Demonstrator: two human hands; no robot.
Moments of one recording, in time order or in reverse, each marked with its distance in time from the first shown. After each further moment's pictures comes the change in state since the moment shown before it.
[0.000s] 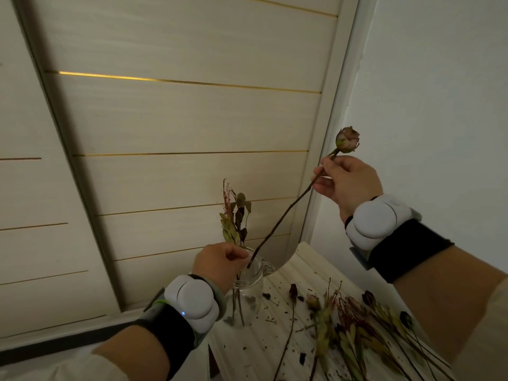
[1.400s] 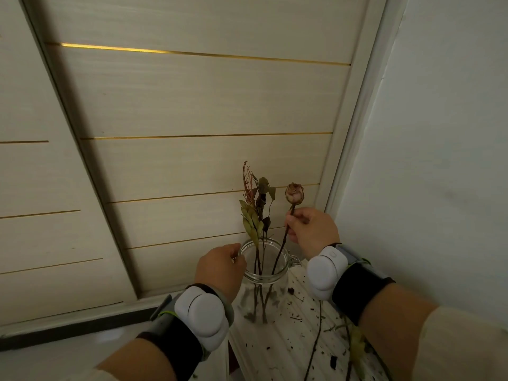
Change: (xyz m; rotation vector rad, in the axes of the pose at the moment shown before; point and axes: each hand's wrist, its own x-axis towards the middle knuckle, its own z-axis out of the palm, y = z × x) left_hand 0.024 -0.050 0.005 0.239 0.078 -0.037; right_hand -0.014 0.142 0.060 -0.537 -0.164 0.072
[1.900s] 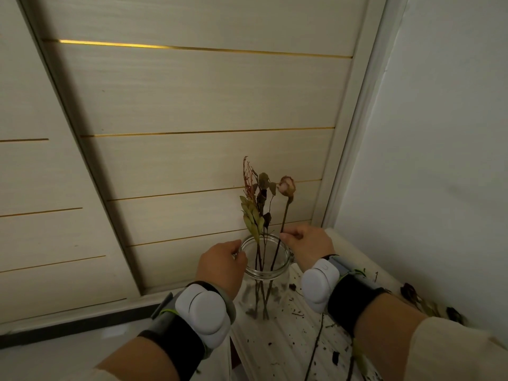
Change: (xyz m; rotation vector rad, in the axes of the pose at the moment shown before) left_hand -0.001 0.002 0.002 0.058 0.003 0.008; right_hand -0.016 0.017 0.004 -0.274 -0.103 0.047
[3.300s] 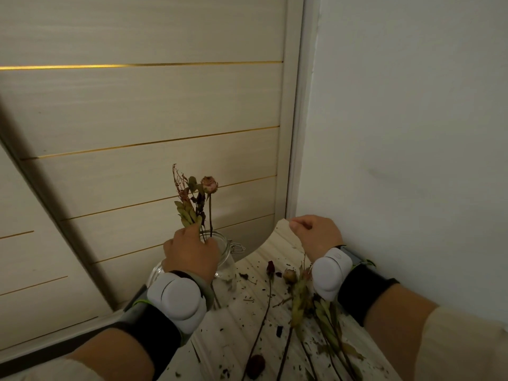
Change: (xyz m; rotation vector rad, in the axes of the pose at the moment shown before) left_hand -0.030 0.065 0.014 0.054 0.081 -0.093; right_hand -0.033 0.065 -0.109 0.066 0.130 0.061
